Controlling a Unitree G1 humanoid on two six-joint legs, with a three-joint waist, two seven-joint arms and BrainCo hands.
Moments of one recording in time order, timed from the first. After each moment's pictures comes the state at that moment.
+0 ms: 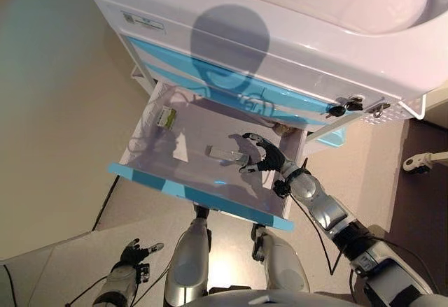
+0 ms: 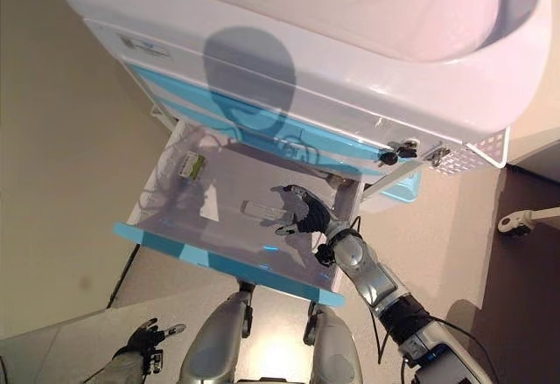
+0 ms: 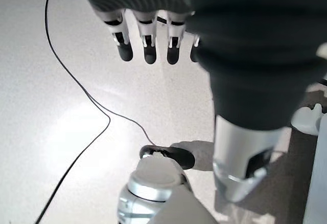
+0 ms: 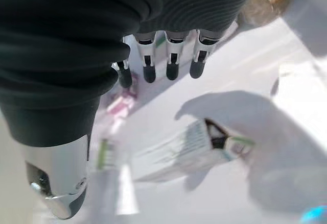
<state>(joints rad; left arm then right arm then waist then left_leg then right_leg) -0.05 0.32 -0.06 1.10 -0.26 -0.03 0.11 -0.40 -0.37 0.52 0.27 -0.24 0.04 -0.06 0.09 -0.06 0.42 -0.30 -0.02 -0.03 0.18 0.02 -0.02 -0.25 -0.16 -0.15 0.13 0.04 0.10</state>
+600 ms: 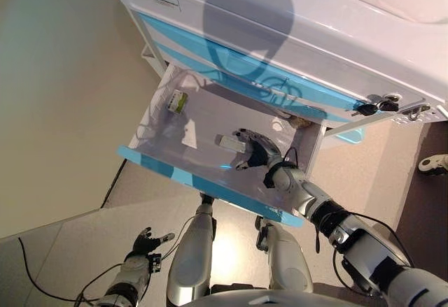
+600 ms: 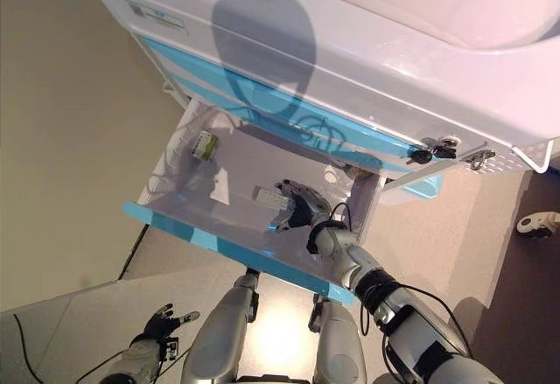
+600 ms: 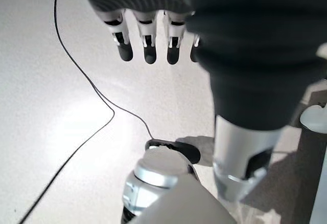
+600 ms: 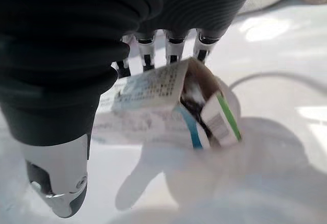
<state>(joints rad) -0.09 0.29 -0.15 1.08 -0.30 -0.06 0.15 -0.61 -0.28 0.66 0.61 -0.52 0.05 -0.21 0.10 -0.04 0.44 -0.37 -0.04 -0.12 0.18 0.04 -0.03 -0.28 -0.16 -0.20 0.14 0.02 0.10</state>
